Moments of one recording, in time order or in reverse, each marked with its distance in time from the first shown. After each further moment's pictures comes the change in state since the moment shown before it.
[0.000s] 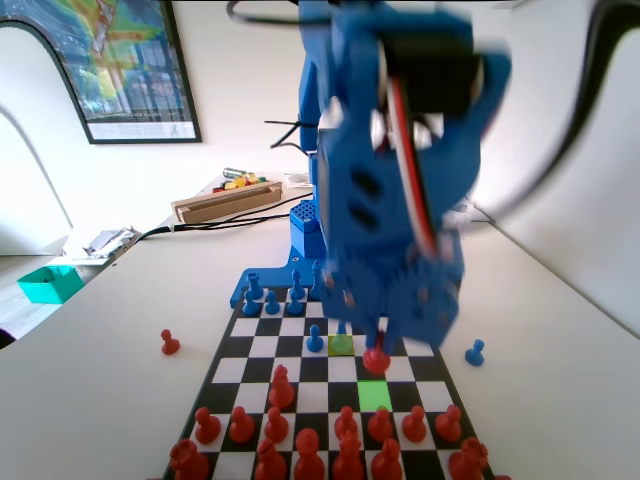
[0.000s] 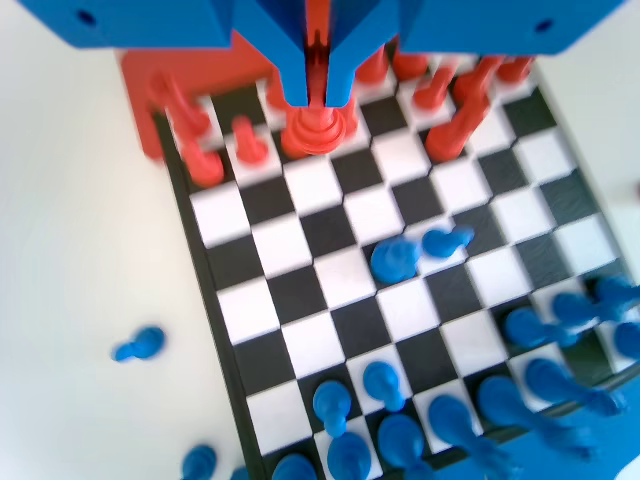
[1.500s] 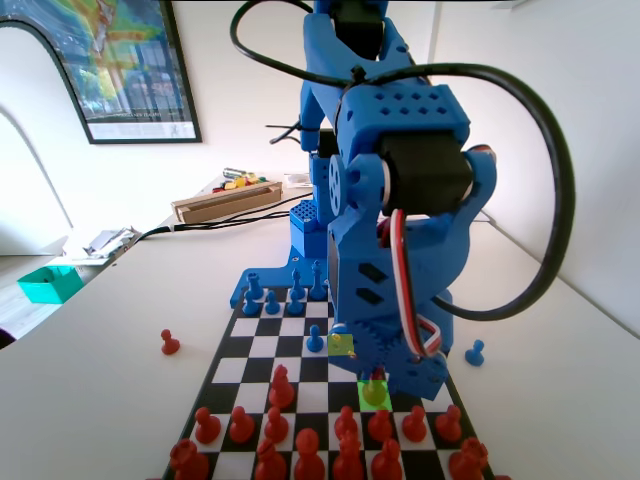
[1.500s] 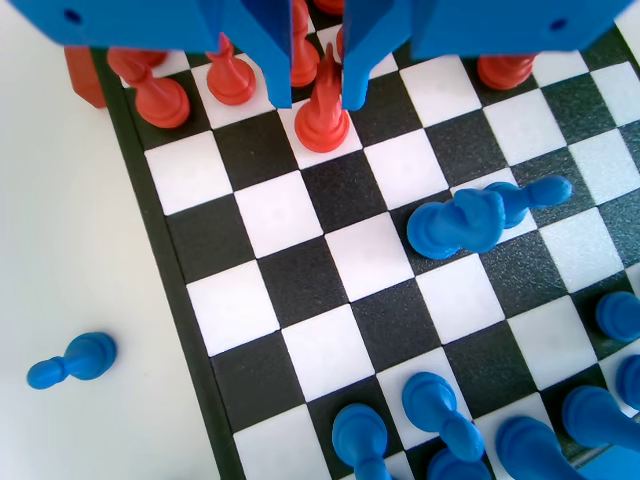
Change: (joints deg) arm -2.5 -13.4 1.9 -10.2 3.2
